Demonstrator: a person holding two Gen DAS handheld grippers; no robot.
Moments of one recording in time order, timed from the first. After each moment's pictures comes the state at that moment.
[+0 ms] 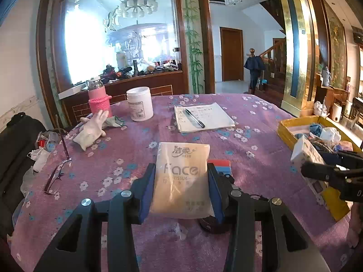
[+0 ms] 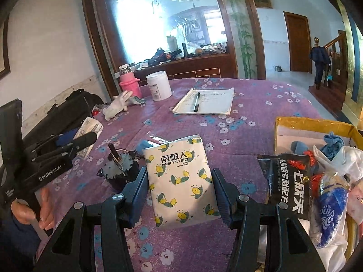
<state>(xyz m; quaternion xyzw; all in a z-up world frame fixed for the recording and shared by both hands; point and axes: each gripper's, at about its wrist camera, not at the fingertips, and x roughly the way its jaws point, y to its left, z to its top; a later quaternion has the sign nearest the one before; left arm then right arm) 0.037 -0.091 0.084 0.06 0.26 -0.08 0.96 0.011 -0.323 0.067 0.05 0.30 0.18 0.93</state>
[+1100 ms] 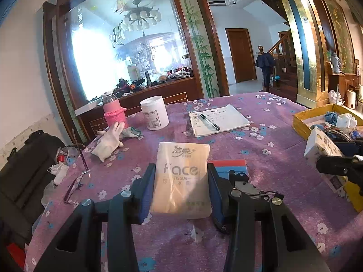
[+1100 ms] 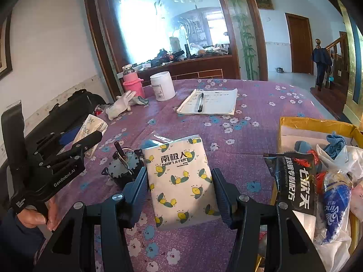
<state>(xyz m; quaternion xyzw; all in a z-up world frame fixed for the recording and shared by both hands) 0.027 -0.103 0.079 0.12 0.22 -0.02 0.97 0.004 -0.319 0.065 0.05 0.30 0.19 0.94</state>
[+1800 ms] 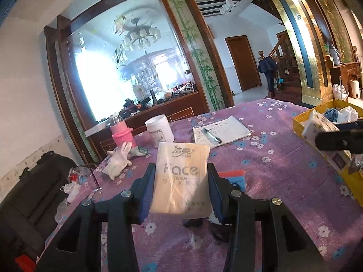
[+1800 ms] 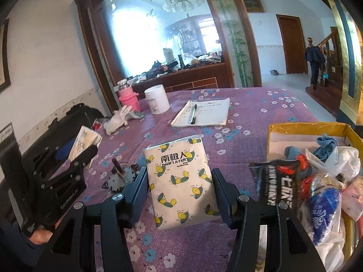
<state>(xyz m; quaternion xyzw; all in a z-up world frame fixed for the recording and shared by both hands) 0.006 -0.133 0.087 0.17 0.16 0.00 0.97 0.001 -0.345 0.080 0.09 0.27 0.17 0.94</state>
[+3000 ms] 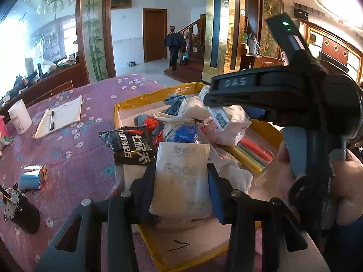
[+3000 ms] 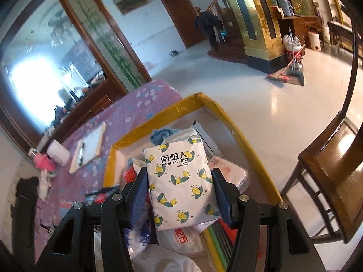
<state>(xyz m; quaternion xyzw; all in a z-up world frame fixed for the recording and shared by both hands) -0.023 -0.353 0.061 0.10 0.31 -0.31 0.89 -0.006 -0.550 0.076 0.24 0.33 -0.12 0.91</state>
